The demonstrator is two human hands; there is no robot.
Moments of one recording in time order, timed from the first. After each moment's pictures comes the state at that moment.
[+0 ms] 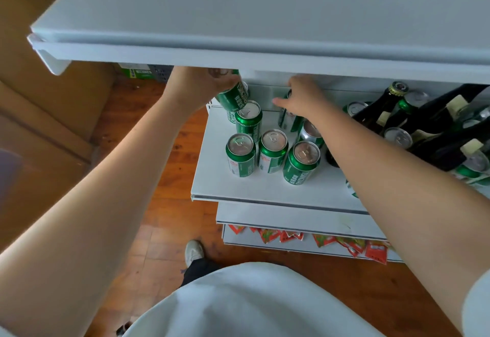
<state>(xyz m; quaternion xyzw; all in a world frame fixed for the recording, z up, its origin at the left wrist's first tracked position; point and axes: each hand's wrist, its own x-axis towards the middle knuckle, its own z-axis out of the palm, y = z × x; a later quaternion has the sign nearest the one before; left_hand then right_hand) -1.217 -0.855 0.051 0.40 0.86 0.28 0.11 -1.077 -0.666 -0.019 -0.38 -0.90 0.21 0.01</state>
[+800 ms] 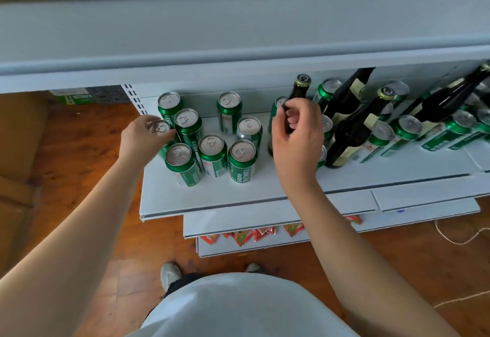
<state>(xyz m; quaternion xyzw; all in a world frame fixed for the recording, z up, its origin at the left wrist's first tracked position) -1.197 -0.857 -0.040 0.31 0.89 0.30 0.15 -0.934 -0.753 -0.002 -0.43 -0.72 0.15 0.53</state>
